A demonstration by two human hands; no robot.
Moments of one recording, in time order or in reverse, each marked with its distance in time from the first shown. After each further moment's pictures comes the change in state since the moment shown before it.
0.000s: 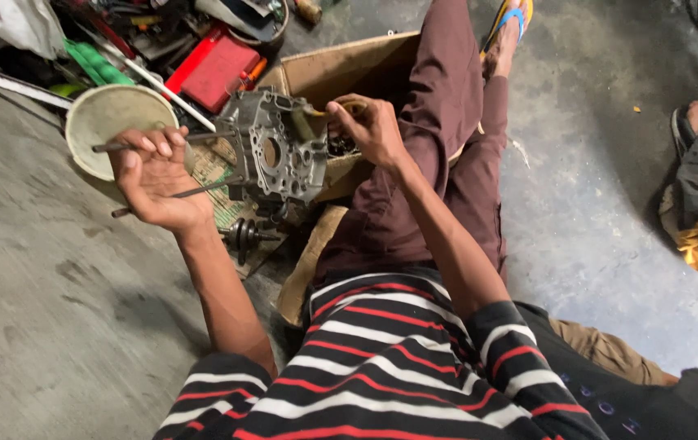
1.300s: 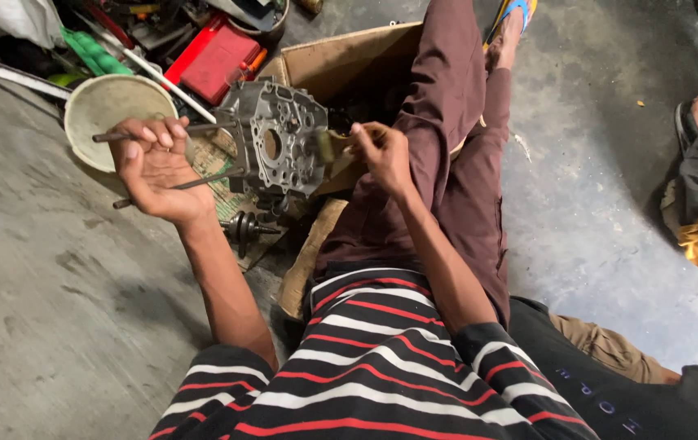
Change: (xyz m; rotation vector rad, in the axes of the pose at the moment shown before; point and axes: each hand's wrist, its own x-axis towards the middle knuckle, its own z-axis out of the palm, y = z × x) left_hand -0.002 0.003 0.005 -0.003 -0.011 0.015; right_hand -0.060 0.038 0.016 0.078 0.225 0.339
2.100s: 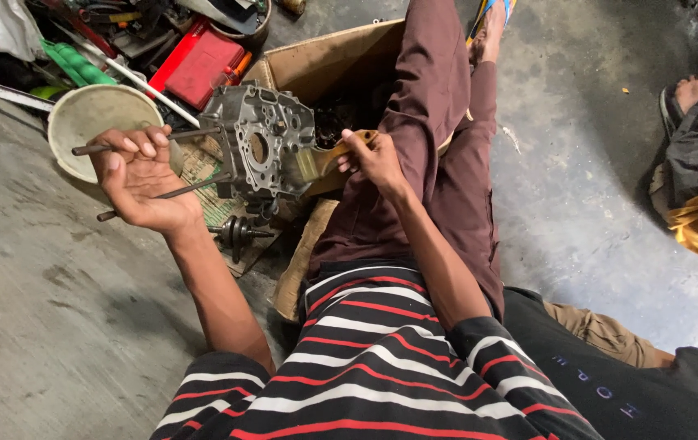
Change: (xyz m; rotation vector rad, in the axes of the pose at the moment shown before) left_hand -0.003 0.023 0.028 0.044 0.057 -0.058; right_hand -0.005 -0.003 -0.009 0.382 -0.171 0.271
